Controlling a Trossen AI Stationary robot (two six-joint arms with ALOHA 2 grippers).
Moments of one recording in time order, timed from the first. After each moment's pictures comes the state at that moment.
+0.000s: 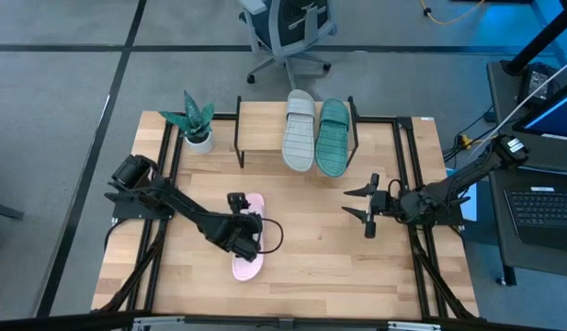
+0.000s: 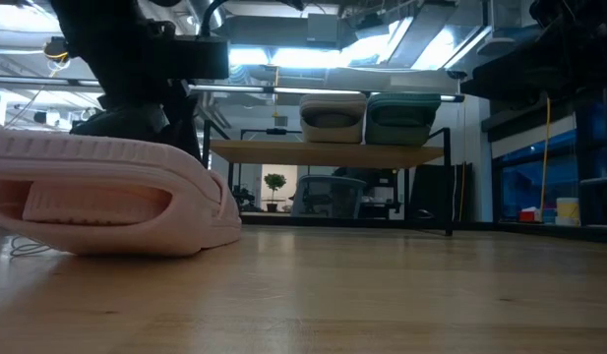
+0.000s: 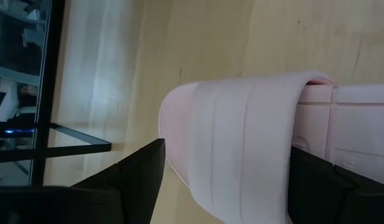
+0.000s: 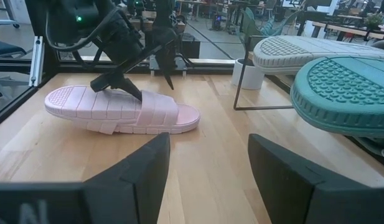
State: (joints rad) left arm -0.44 1.81 1.10 -0.84 -0.73 -0.52; right arm 0.50 0.79 0.17 0.46 0.68 0.05
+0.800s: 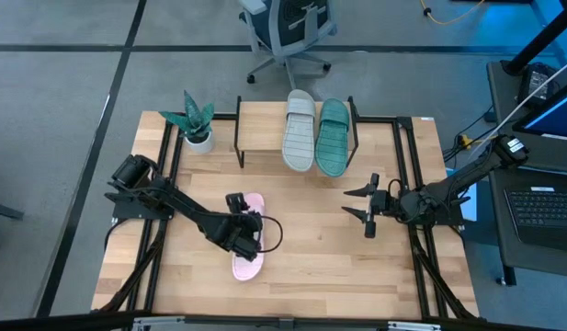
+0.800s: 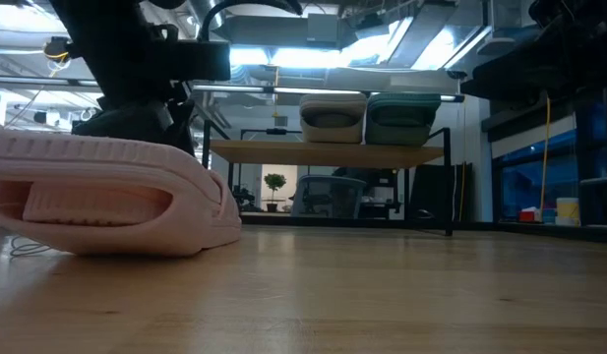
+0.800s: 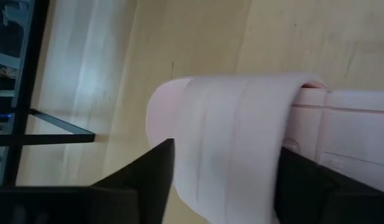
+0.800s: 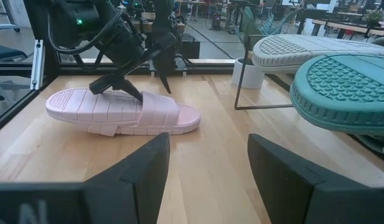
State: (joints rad) left arm -0.43 1.81 1.10 -0.81 -0.69 -0.60; right arm 0.50 0.79 0.17 0.46 0.68 0.07
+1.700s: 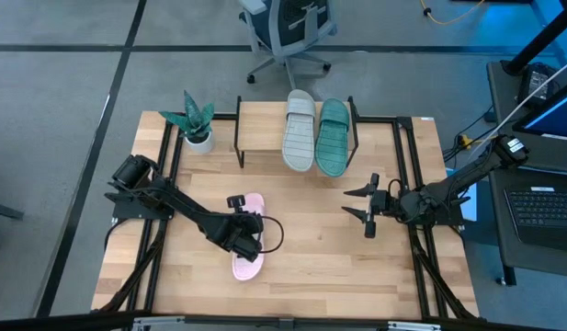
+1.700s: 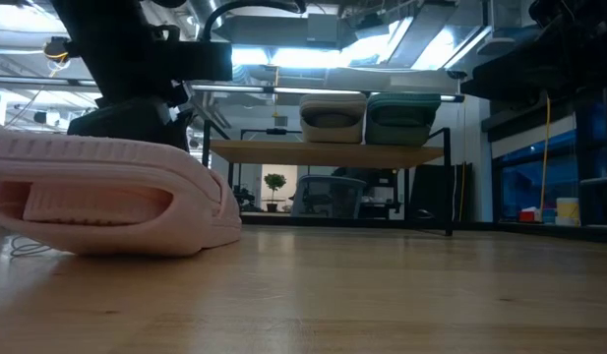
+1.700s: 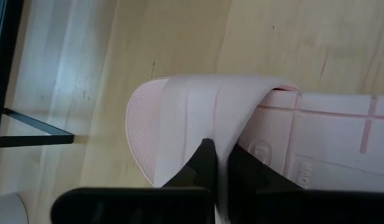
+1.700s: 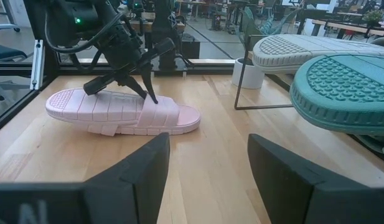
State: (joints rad) left arm -0.43 1.81 1.10 -0.78 -0.64 -0.60; right arm 0.50 0.79 0.17 0.46 0.68 0.07
